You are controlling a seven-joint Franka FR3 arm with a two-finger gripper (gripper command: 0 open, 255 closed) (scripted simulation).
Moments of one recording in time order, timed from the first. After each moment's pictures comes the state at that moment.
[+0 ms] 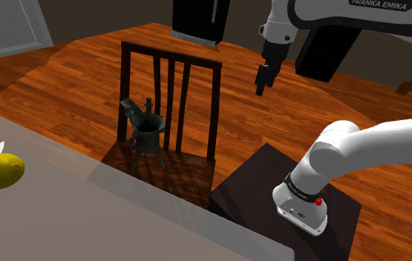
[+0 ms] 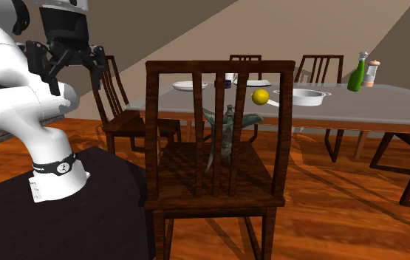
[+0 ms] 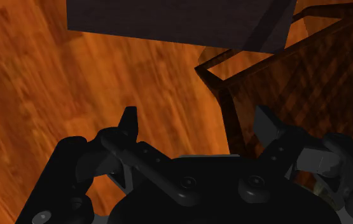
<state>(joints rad) 0.01 -0.80 0.06 -2.43 0.01 1.54 -0.07</state>
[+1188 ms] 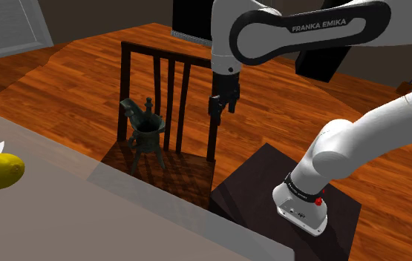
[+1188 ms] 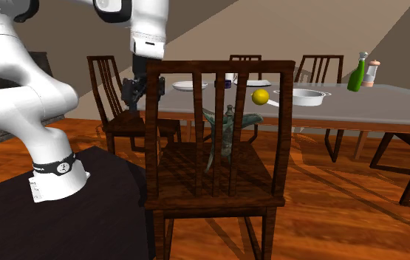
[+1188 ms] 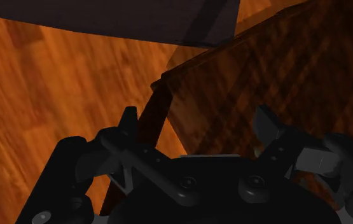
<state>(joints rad) 0.11 -0.47 0.32 -2.38 0.15 1.73 0.22</state>
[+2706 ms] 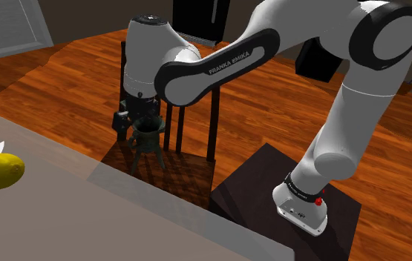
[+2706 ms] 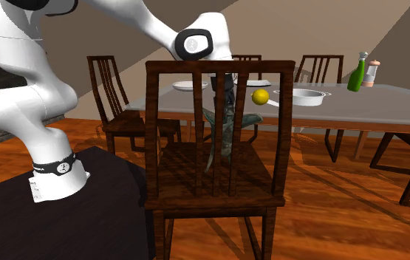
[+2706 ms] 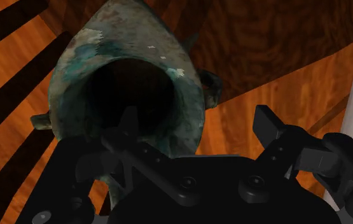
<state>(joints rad) 0.17 0.18 0.55 -1.97 -0.19 2.31 0.67</state>
